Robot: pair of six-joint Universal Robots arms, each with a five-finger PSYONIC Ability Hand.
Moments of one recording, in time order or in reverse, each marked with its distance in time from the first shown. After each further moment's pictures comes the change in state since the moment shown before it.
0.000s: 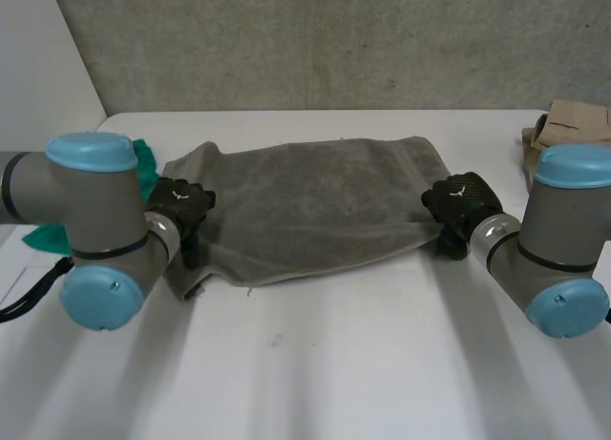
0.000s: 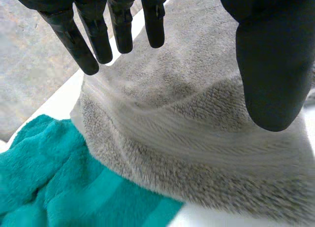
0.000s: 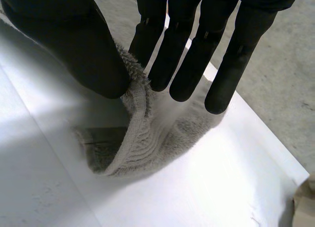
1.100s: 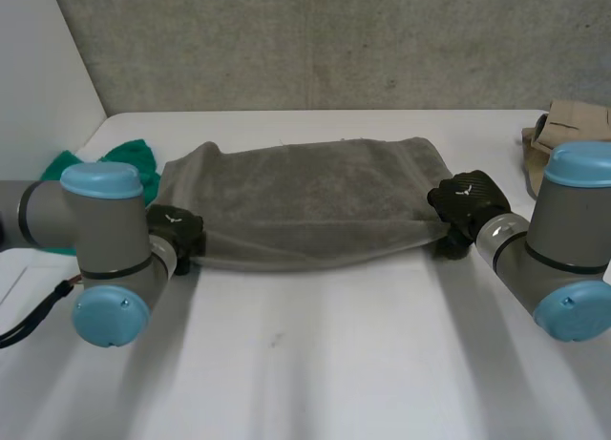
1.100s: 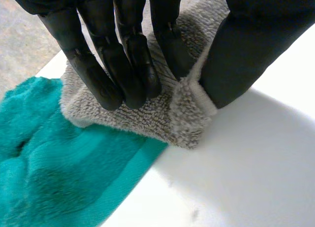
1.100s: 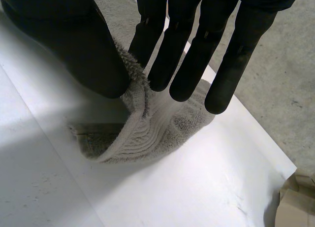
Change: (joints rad) left arm 0.028 -0.059 -0.060 0.067 -0.042 0.018; right arm -0.007 -0.046 0.036 0.007 0.010 -0.013; left_hand 0.846 0.864 0.857 0.871 0.832; right_hand 0.000 0.000 0.000 0.000 0.000
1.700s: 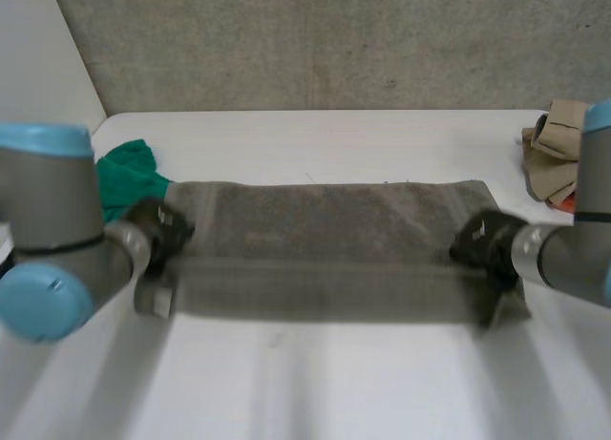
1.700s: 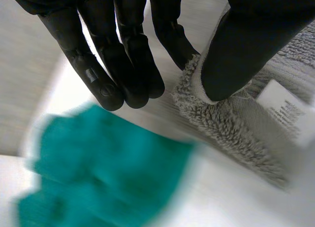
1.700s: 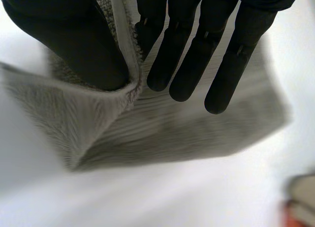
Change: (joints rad) left arm 0.041 0.171 -0.011 -0.220 0.121 0.352; right arm -0.062 -0.037 -0.124 0.550 -0.038 -0.467; left_hand 0.000 0.021 0.021 0.020 0.000; right_hand 0.000 0.000 0.000 0.000 0.019
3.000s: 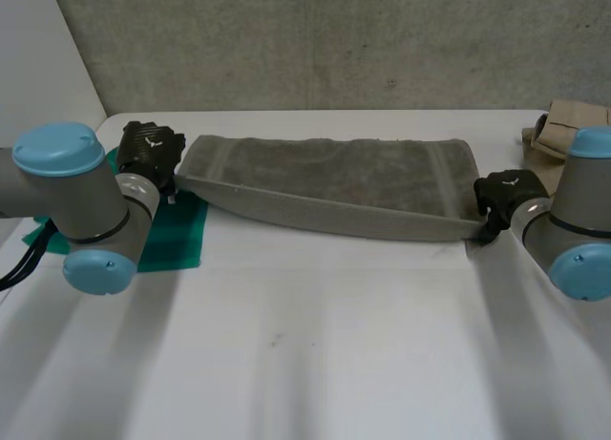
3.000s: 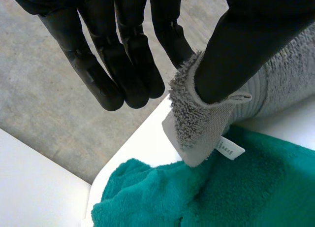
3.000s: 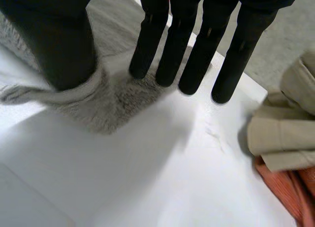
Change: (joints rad) left arm 0.030 -0.154 0.116 0.491 -0.025 -0.284; right arm -0.068 0.229 -0.136 -0.425 0.114 0.617; left_hand 0.000 0.003 0.003 0.004 0.039; right_hand -0.274 -0.315 -0.337 -0.351 -0.344
